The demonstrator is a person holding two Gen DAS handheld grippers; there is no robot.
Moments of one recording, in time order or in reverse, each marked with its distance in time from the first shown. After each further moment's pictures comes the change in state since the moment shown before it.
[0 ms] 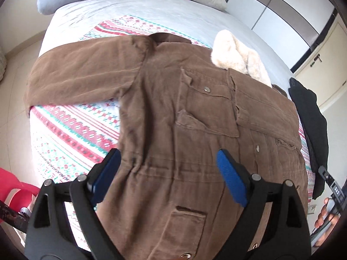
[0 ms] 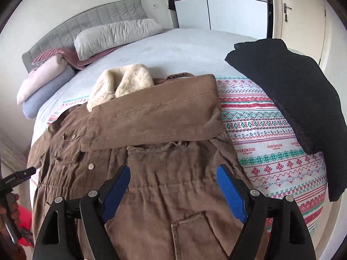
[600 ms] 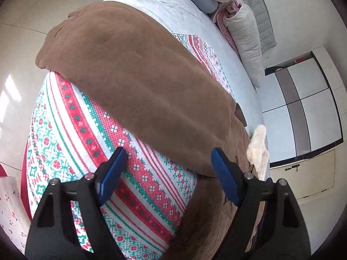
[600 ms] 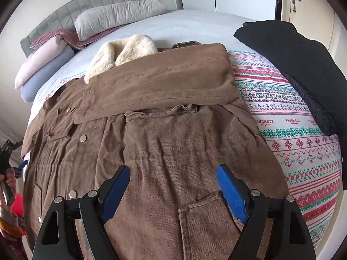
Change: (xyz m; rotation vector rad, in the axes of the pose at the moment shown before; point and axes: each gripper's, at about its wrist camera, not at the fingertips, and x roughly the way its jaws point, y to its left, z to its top) left arm 0.057 0.182 0.030 -0.630 -0.143 -0.240; right arm 0.045 0.004 -0.029 0.010 0.118 0.010
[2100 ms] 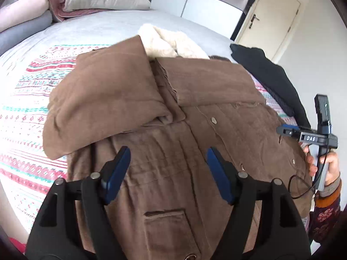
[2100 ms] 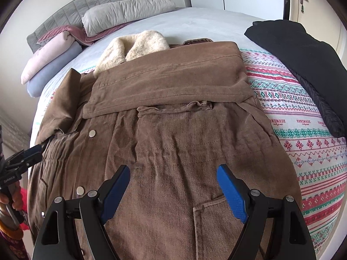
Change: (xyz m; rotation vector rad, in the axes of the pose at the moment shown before) left arm -0.033 -0.152 -0.177 0.992 0.232 -0.094; right arm 0.001 0.014 -0.002 -0.037 0.012 0.045
